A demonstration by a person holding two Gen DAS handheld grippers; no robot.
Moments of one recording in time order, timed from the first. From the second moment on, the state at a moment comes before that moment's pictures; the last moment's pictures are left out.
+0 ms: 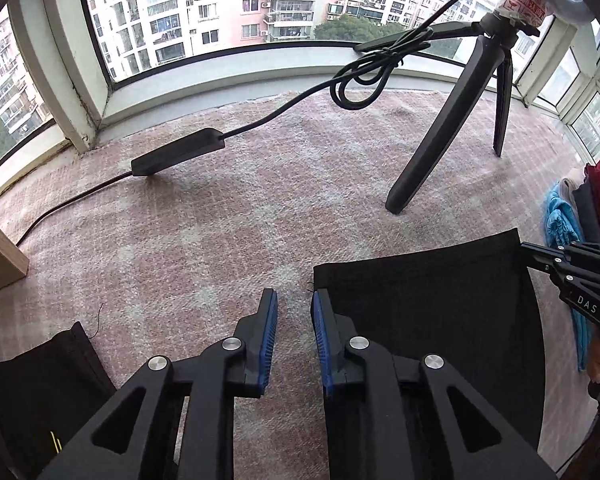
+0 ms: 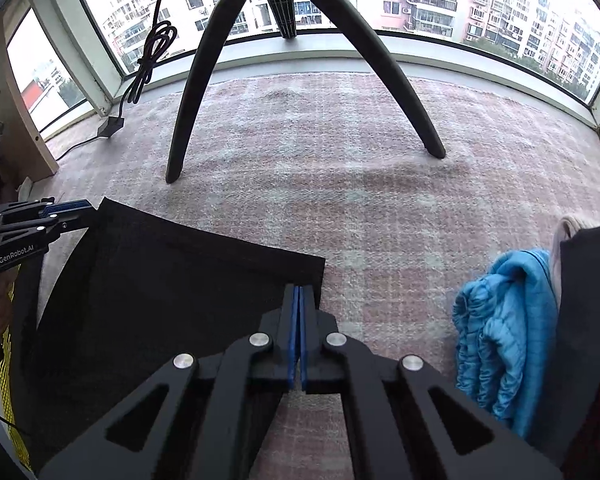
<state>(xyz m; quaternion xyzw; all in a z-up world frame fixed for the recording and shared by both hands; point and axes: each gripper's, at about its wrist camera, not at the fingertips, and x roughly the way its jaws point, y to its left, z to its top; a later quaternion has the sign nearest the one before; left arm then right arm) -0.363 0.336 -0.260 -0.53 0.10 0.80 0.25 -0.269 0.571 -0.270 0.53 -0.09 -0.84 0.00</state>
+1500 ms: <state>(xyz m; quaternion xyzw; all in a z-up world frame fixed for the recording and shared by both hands) 0.079 0.367 -0.244 -0.54 0.20 0.68 0.46 -0.066 0.589 -0.121 0.45 -0.10 -0.88 0.07</state>
